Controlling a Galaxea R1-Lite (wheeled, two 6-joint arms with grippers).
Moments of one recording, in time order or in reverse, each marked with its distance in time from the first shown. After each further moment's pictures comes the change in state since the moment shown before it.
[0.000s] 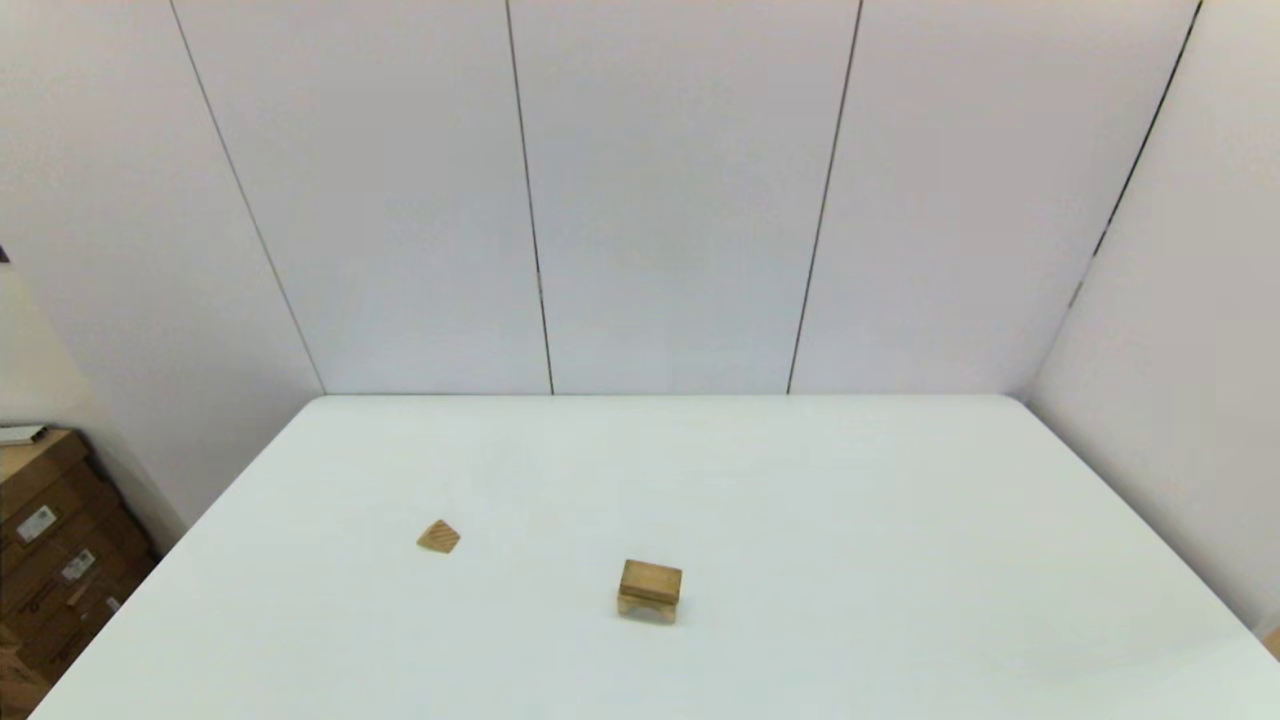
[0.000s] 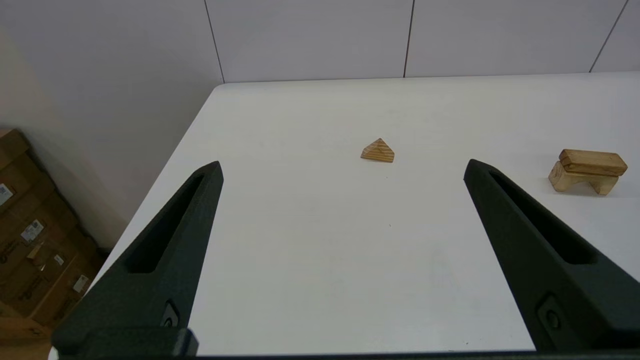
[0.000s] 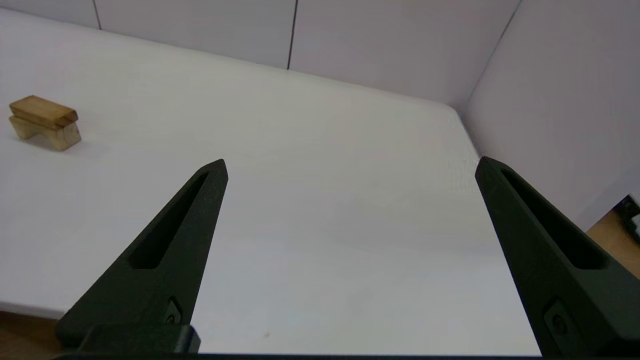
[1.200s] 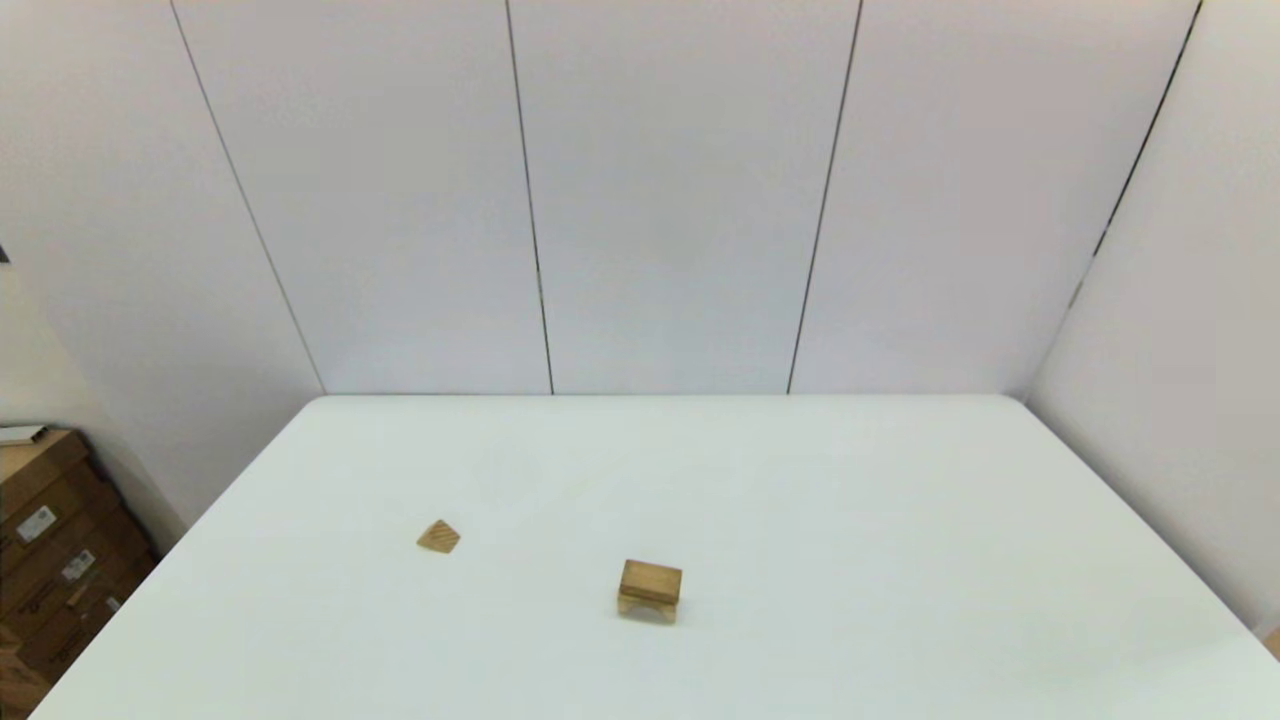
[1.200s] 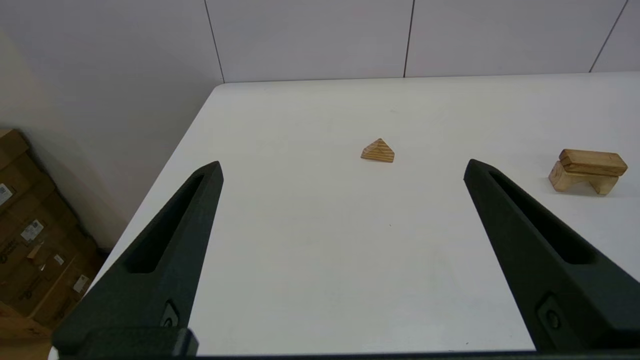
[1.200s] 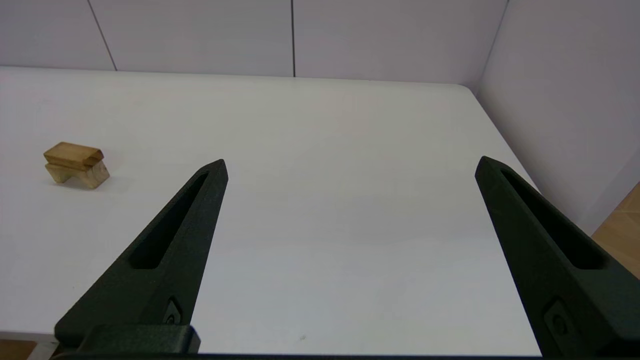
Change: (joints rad) left arm 0.000 0.000 0.000 0.000 0.000 0.000; right arm 0.000 -0.010 0.000 0.001 -0.029 0.157
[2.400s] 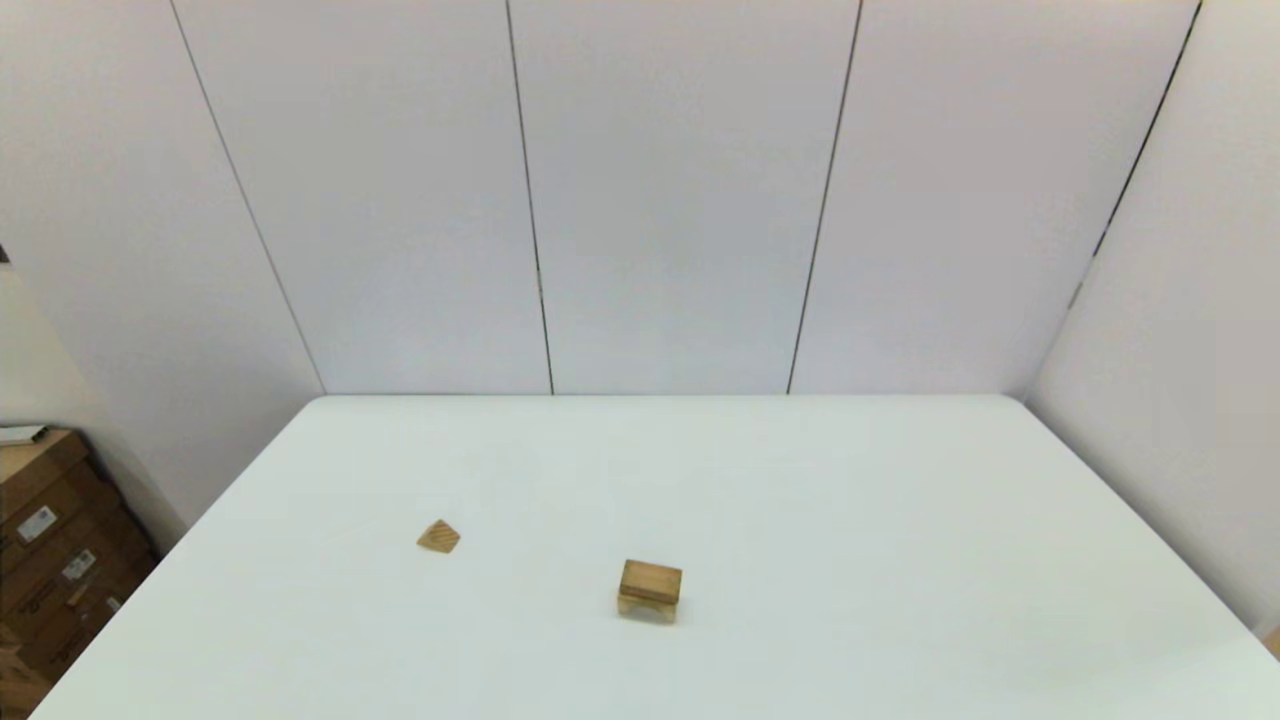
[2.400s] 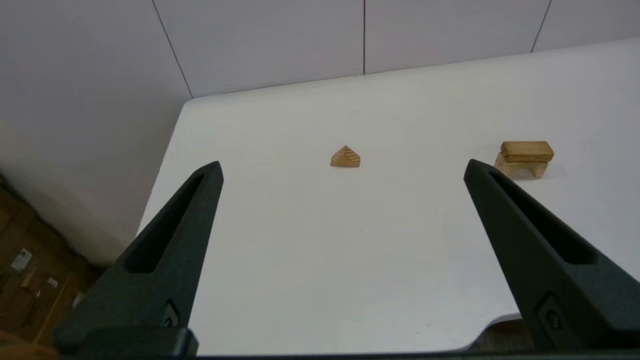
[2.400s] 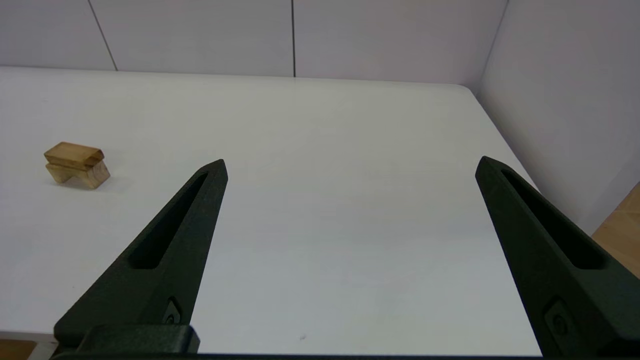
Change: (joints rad) left arm -0.003 0.242 -0.363 0.220 -0.120 0.061; right arm 0.001 0.000 0.000 0.000 0.000 0.000
